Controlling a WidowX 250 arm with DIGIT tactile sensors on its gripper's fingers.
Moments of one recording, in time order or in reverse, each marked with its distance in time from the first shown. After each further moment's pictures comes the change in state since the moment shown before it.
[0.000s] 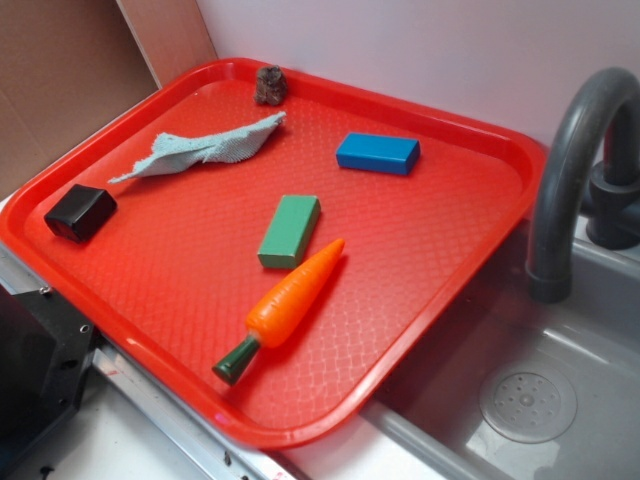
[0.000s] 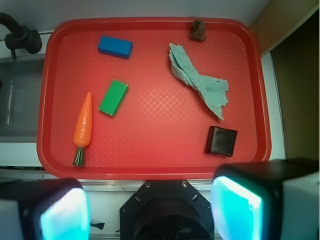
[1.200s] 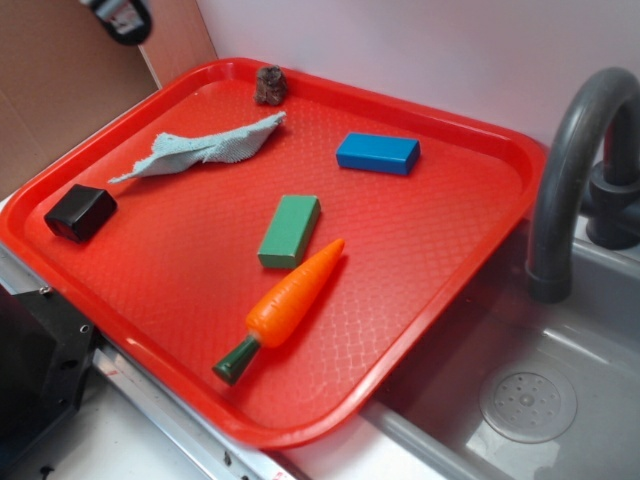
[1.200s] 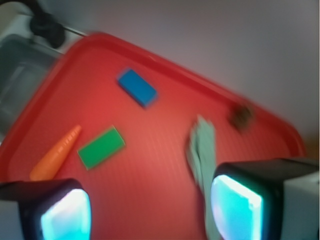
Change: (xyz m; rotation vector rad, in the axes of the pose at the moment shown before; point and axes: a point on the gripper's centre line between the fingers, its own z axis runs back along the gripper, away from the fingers) arm 0.108 0.016 -0.080 -0.107 -0.143 -0.609
